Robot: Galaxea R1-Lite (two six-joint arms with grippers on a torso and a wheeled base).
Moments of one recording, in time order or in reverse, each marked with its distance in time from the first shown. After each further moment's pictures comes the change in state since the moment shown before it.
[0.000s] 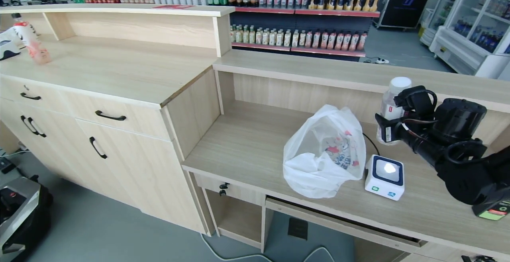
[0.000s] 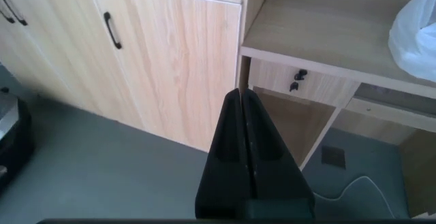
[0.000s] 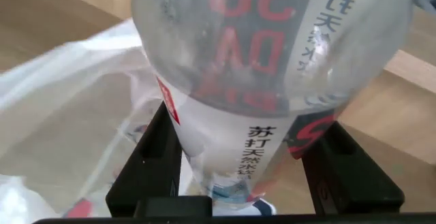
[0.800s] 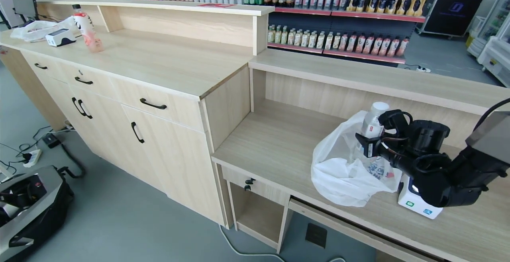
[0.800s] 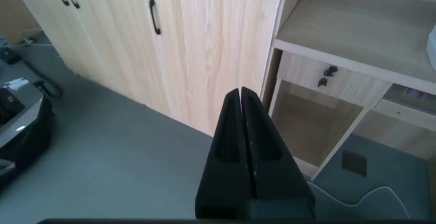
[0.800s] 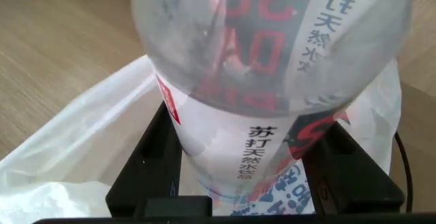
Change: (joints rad) left arm 0.001 0.000 0.000 0.000 0.000 0.000; right arm -0.018 0.255 -0.068 -0.053 0.178 0.166
